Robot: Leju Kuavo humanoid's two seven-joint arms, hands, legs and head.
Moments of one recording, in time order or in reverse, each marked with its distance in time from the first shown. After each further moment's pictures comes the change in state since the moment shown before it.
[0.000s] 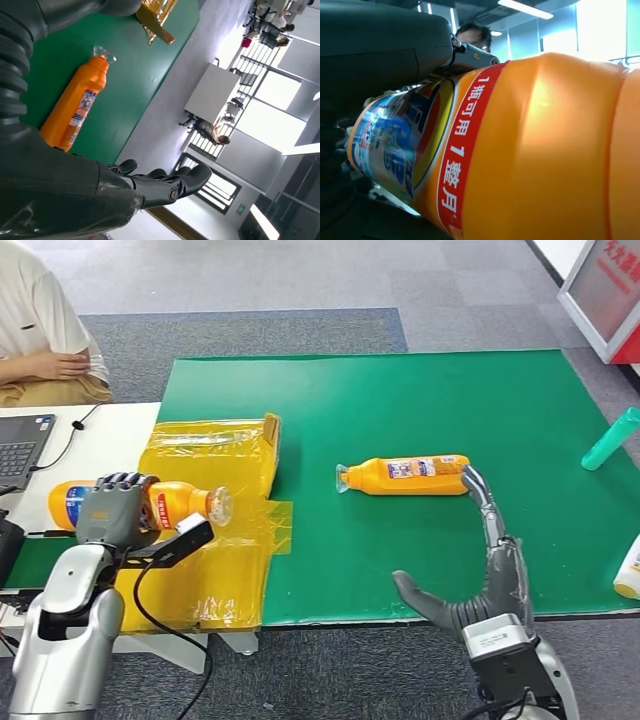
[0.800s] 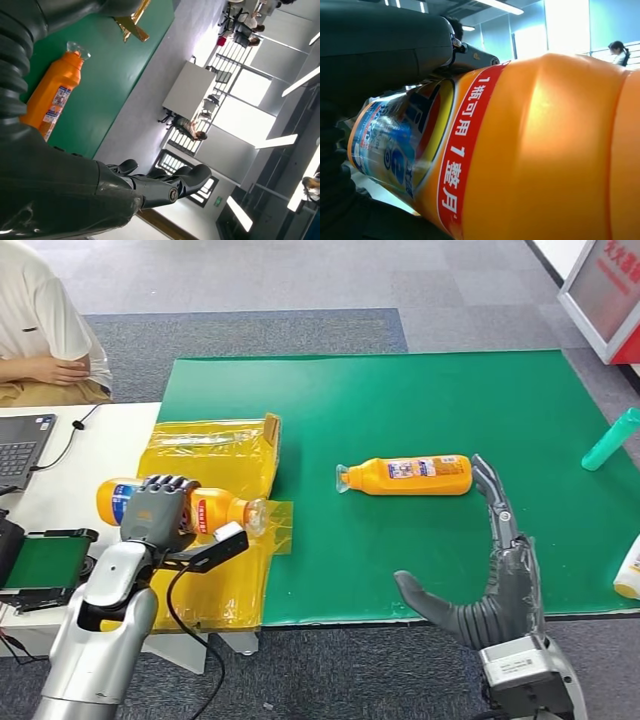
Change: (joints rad) left arm -0.035 -0.033 -0.112 0.127 0.000 0.041 -0.001; right arm -0.010 0.000 0.019 -0.042 -0.029 0.002 -0.038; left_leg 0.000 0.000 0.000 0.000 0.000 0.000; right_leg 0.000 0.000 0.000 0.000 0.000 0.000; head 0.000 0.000
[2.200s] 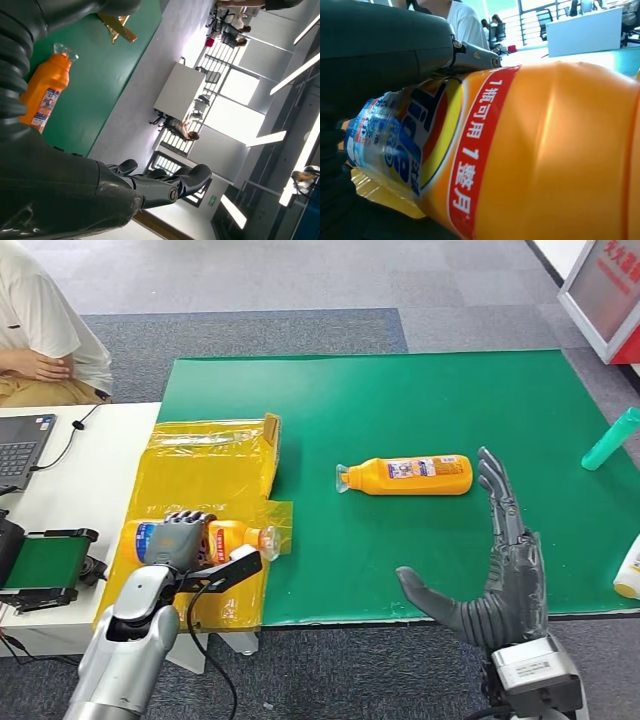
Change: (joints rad) left arm 0.015 -0.077 0.068 0.211 0.000 0.033 0.009; right arm -0.020 -0.001 0.005 0.000 -0.043 -0.005 -0.004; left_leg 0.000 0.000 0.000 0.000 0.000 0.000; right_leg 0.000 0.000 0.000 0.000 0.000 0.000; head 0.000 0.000
